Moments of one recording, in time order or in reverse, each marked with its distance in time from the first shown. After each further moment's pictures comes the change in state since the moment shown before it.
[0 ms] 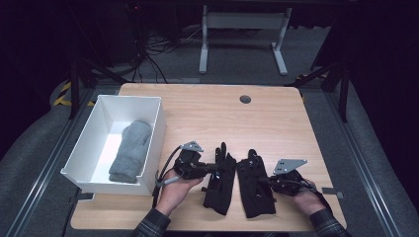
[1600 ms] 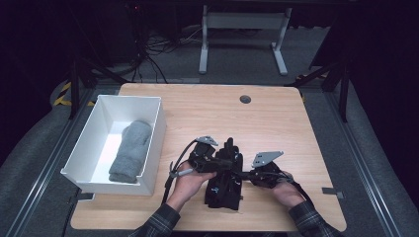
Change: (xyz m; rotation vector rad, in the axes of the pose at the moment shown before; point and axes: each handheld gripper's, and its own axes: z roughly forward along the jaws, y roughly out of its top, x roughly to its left) left arm -0.005 0.026 0.036 0.037 -0.069 0.009; right arm 0.009 0.041 0.043 -0.021 0.081 -0.022
